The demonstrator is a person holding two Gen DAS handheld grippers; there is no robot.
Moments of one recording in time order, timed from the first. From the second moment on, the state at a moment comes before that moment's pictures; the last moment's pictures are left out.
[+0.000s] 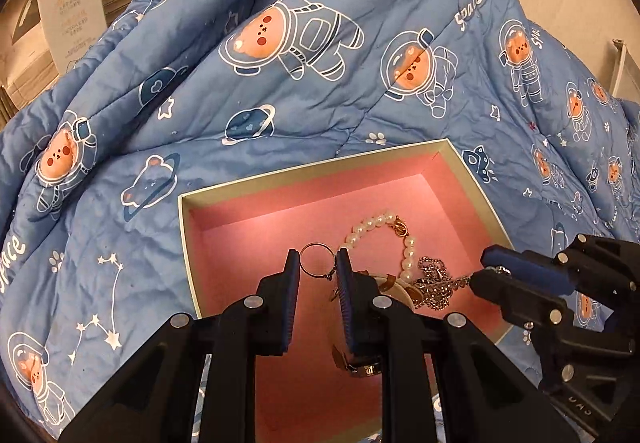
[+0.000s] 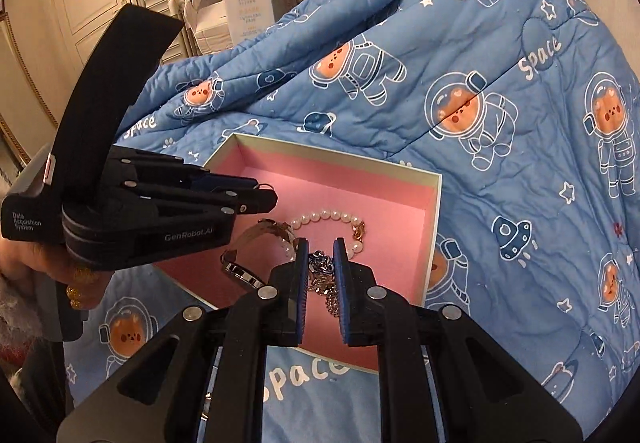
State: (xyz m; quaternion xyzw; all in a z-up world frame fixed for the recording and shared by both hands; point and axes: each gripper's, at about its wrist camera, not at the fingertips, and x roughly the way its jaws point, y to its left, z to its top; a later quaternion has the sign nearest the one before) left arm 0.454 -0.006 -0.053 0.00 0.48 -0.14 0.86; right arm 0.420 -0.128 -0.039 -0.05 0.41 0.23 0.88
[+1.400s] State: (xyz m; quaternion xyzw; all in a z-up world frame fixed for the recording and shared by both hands) left arm 0.333 0.047 -0.036 -0.03 0.39 -0.10 0.92; right arm 0.318 -0.183 -0.063 0.01 0.38 0.16 0.91
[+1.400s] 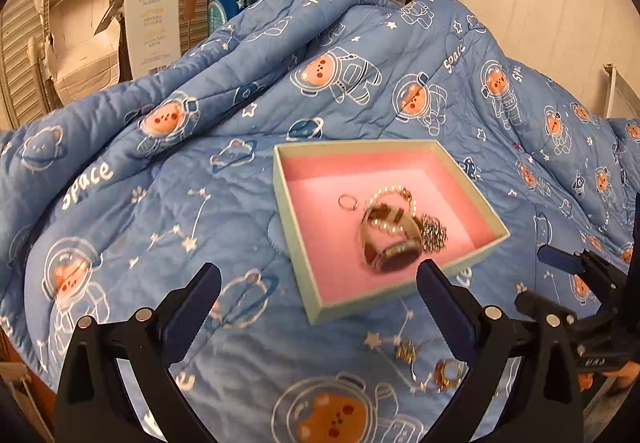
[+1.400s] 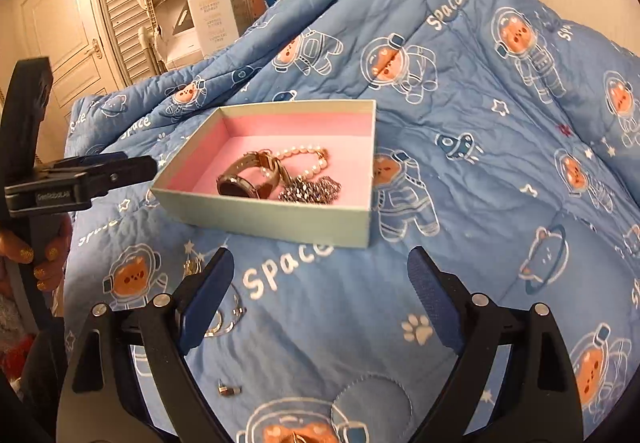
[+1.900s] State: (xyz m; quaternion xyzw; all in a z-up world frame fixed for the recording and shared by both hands) left arm 0.218 0.035 -0.076 -0.02 0.40 -0.10 0.91; right arm 0.219 -0.201 -0.096 0.02 0.40 0.13 0.91
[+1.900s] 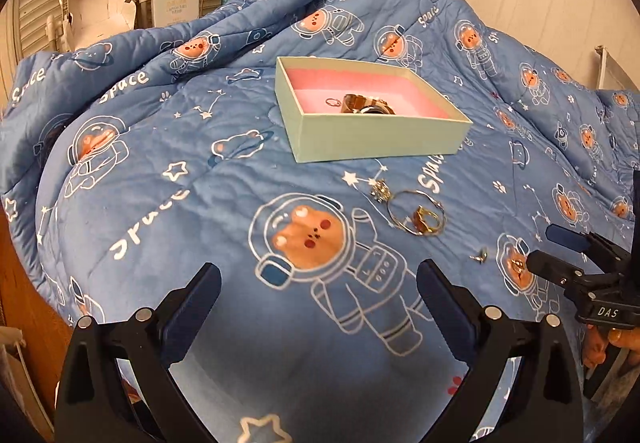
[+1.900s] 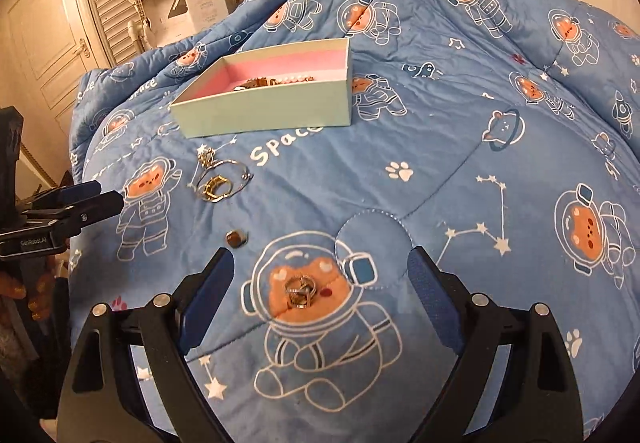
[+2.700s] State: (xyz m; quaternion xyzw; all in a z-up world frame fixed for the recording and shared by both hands) left arm 0.236 -0.024 -0.095 0.03 0.42 -0.12 0.90; right arm 0.218 -0.191 -0.116 0.03 0.43 0.14 0.89
